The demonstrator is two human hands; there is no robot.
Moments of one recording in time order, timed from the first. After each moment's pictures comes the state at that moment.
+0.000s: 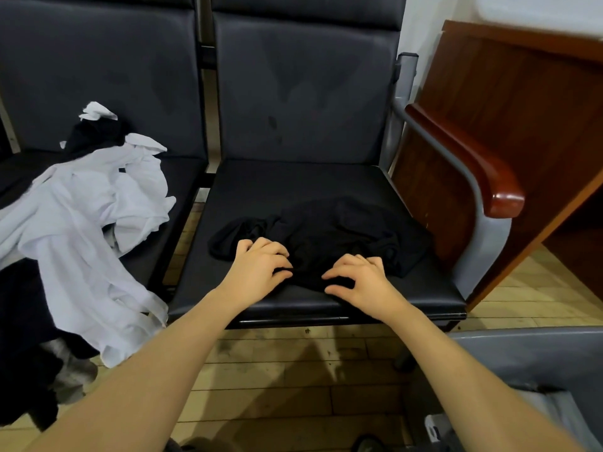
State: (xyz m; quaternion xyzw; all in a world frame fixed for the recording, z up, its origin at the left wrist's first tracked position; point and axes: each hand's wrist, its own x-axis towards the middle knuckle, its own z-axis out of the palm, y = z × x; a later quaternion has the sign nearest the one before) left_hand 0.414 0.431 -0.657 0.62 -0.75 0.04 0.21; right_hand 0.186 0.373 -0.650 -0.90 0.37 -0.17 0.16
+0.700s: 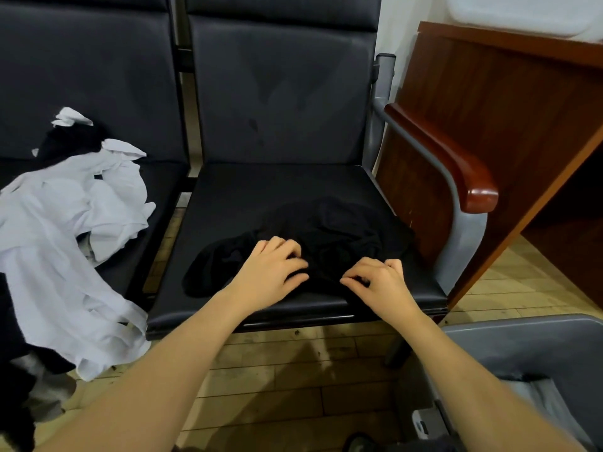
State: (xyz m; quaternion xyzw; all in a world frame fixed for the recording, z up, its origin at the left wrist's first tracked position) left_hand 0.375 0.418 -0.650 0.54 -0.81 0.12 0.20; right_hand 0.142 0.374 -0.655 -0.86 0.45 -0.23 0.07
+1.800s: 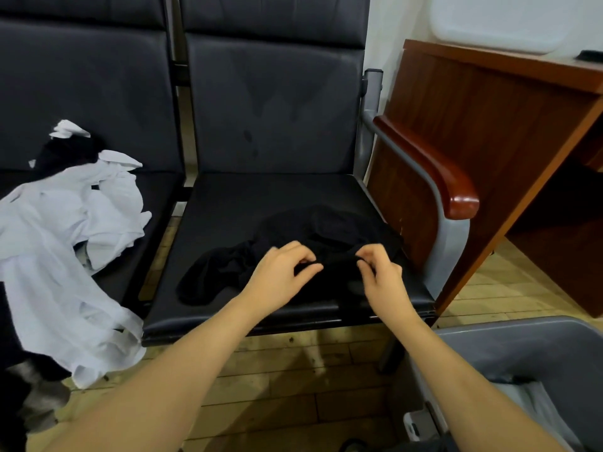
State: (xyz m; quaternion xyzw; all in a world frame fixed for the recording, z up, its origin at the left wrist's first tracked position) left_hand 0.343 0.420 -0.626 0.56 -0.73 -0.07 0.39; right_hand 0.139 0.383 -0.636 -0.74 0.50 -0.38 0.23
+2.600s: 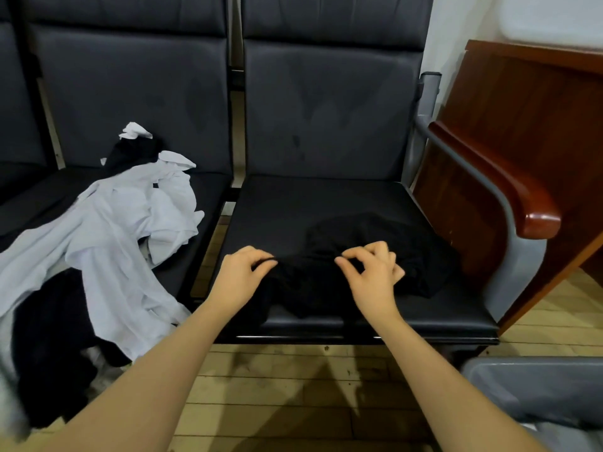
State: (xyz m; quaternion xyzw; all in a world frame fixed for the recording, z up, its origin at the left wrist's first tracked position) left_hand 0.463 0.447 -0.646 0.69 -0.59 -0.08 0.40; right_hand 0.247 0.380 -0.639 -0.74 0.53 -0.38 0.16
